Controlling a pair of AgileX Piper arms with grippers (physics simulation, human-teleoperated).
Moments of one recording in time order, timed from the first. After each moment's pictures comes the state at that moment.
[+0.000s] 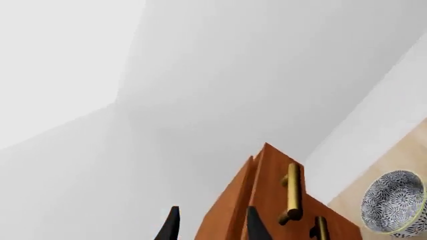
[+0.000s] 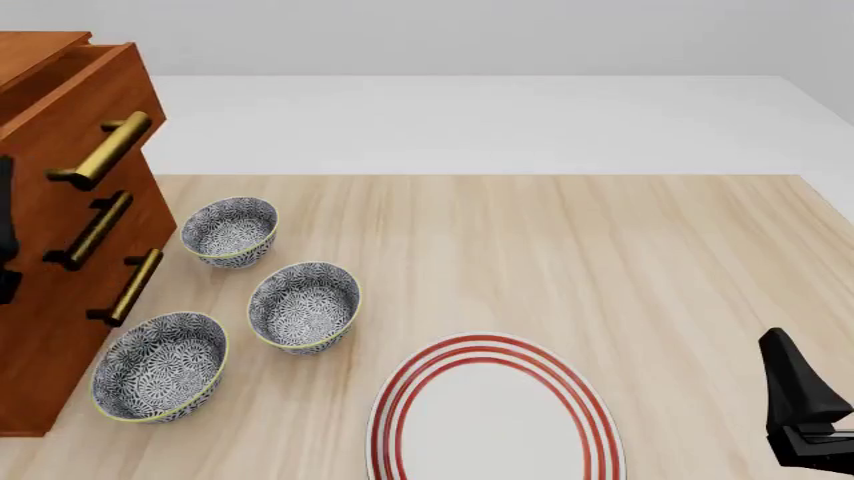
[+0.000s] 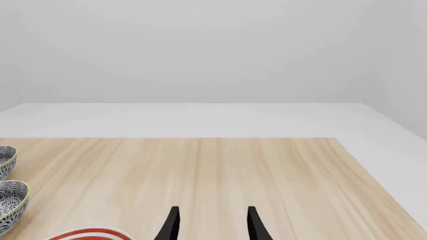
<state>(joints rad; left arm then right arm) 0.02 0.49 -0.37 -0.37 1.10 0.00 0.01 0.00 0.00 0.00</state>
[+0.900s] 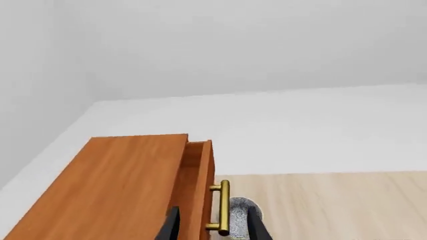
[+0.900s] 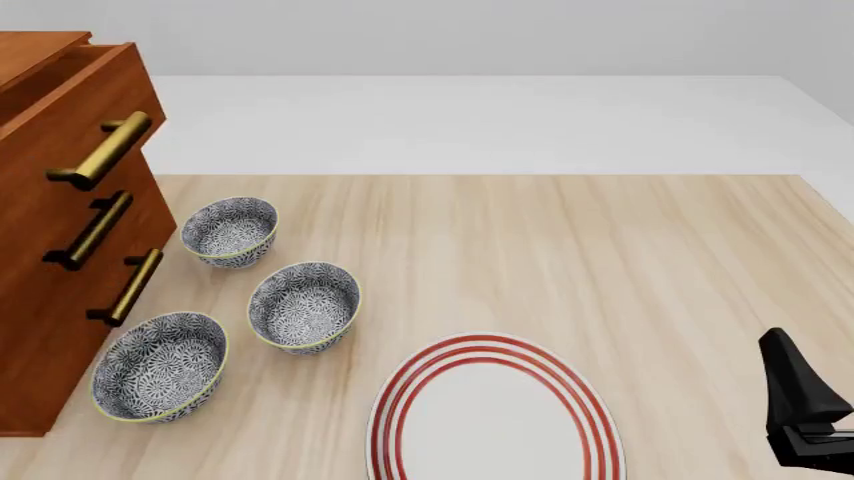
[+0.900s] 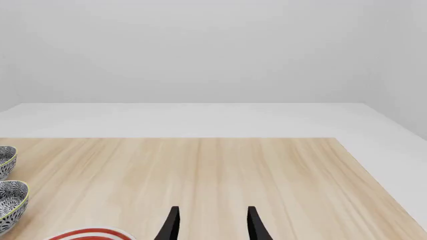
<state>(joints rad) 0.07 0.67 -1.14 0.59 0.10 0.00 0.01 0.00 0.00 0.00</state>
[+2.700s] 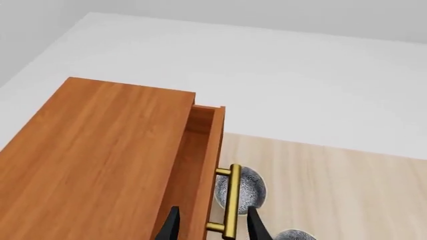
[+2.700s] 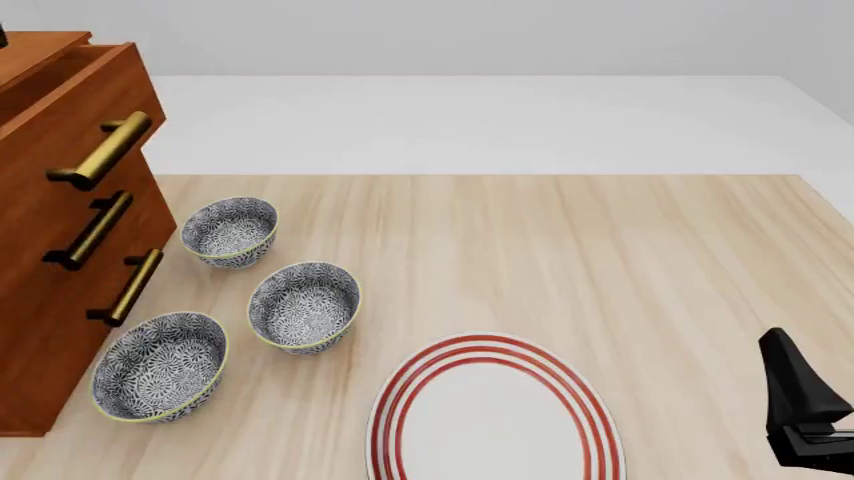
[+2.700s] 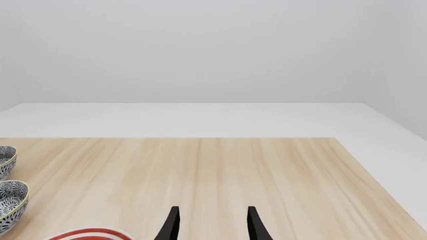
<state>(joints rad) 0.15 0.99 -1.21 0.64 -0.02 0.00 0.01 0.00 0.00 0.00</state>
